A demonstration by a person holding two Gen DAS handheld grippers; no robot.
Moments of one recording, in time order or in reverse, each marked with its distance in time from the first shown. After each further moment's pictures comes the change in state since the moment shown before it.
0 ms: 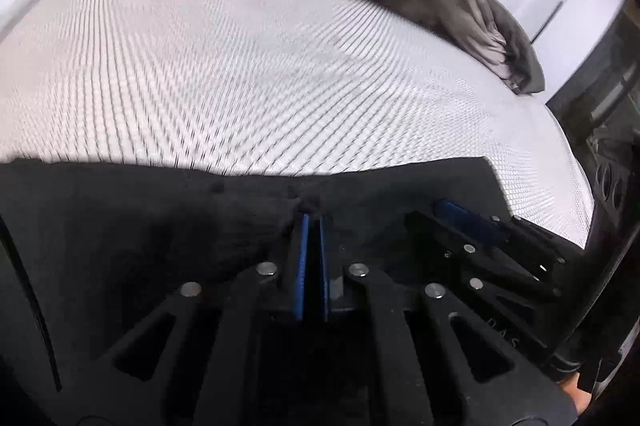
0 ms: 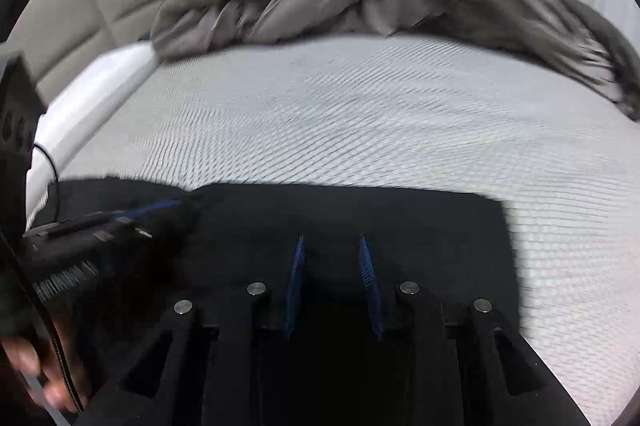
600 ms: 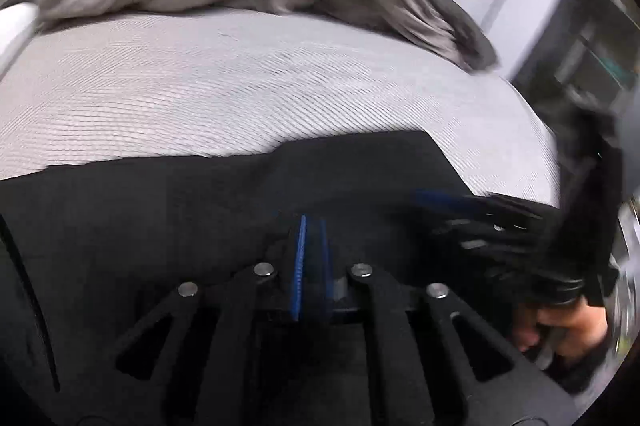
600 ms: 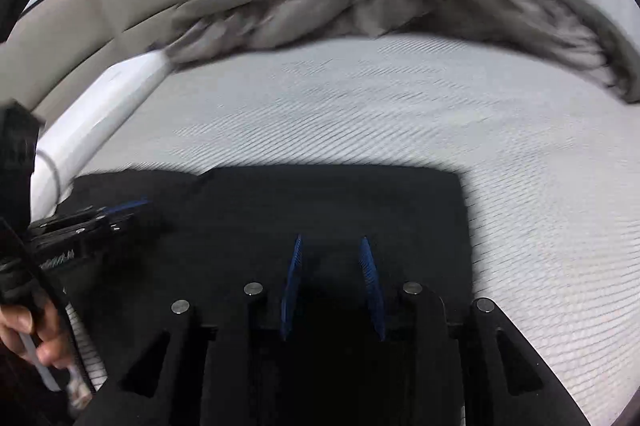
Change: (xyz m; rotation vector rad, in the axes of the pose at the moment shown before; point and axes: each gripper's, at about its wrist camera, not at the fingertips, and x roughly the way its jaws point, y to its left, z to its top) left arm -0.070 -0.030 -0.046 0.230 -0.032 -0.057; right arm -0.041 -0.006 -0.029 0.027 0.004 0.127
